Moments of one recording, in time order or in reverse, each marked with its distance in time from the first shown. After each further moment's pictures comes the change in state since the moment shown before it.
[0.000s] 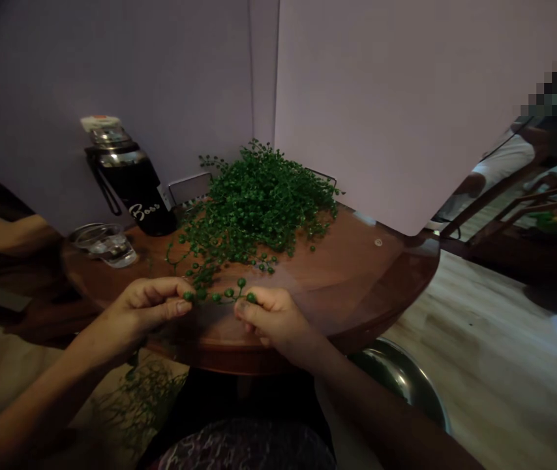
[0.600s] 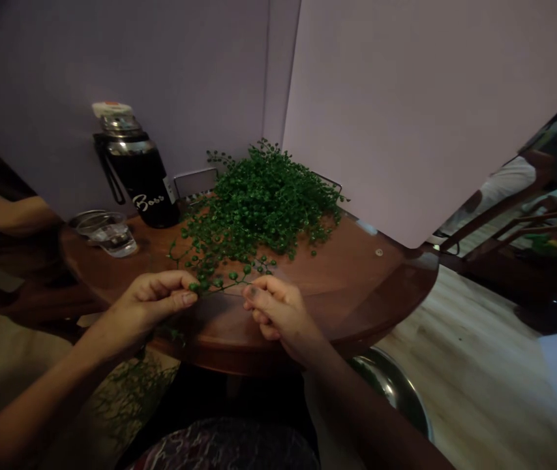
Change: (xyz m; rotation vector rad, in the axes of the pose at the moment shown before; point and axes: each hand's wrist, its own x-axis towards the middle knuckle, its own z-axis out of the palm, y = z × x) left_hand 0.003 -0.006 0.008 -0.080 0.113 0.035; right_hand 0.007 0.000 -0.006 0.239 0.120 -0.015
